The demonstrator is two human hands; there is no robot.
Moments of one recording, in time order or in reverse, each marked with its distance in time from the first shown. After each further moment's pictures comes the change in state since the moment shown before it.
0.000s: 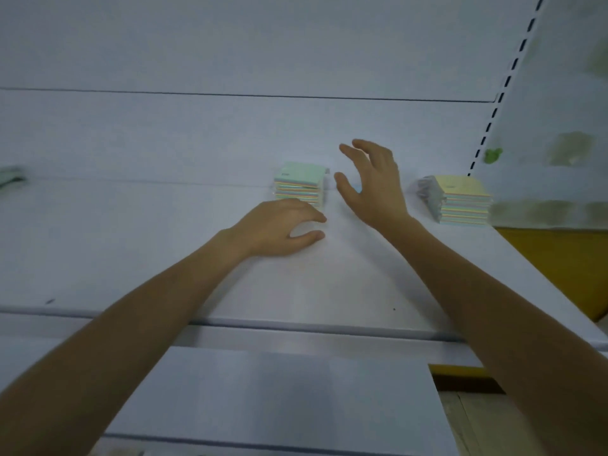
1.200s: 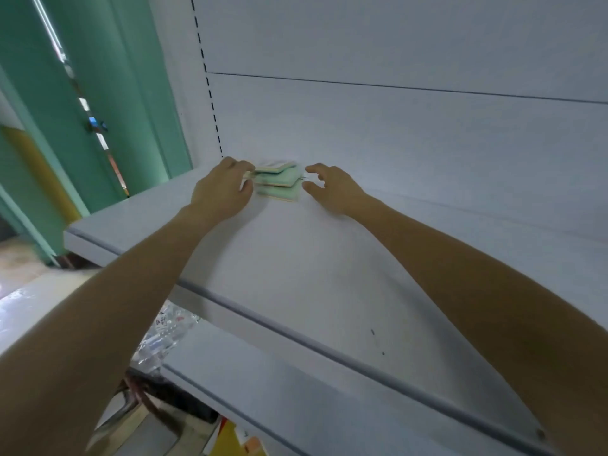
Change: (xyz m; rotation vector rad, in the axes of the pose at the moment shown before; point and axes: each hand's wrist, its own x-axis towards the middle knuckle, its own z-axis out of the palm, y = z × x) left_hand -0.321 -0.461 -0.147 0.169 0.190 -0.909; right_hand 0.147 -0.435 0.379 0.346 -0.705 -0.099
